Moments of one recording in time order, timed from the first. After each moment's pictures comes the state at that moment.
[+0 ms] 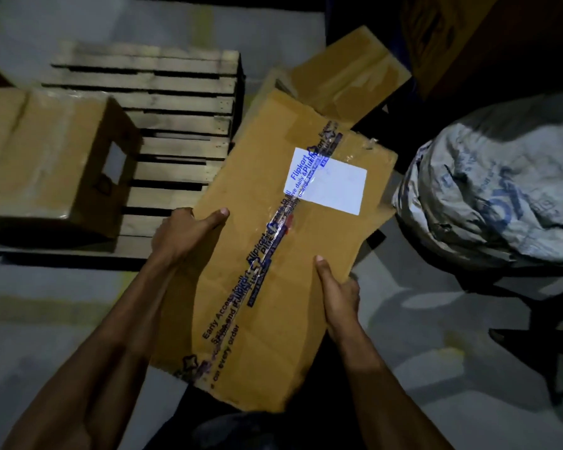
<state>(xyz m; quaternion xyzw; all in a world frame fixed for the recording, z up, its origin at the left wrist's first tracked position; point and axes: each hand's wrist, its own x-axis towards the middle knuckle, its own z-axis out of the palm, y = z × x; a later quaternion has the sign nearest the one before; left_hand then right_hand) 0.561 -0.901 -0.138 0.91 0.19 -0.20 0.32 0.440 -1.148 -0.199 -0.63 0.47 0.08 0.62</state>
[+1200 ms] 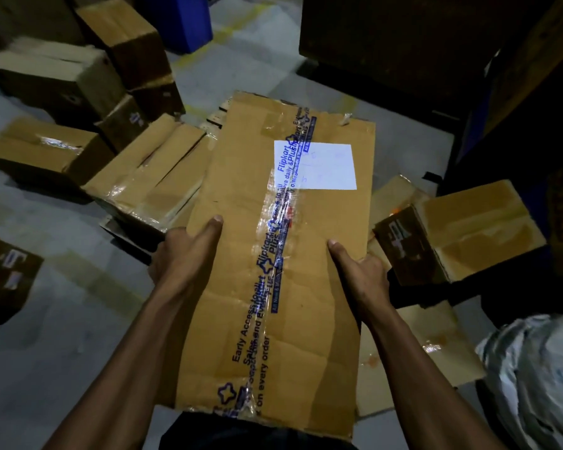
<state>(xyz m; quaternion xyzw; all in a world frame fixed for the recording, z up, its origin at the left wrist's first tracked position) 0.627 -0.664 -0.013 0.81 0.46 0.02 0.37 0.697 -0.932 -0.055 -0.84 0.15 0.16 0.49</state>
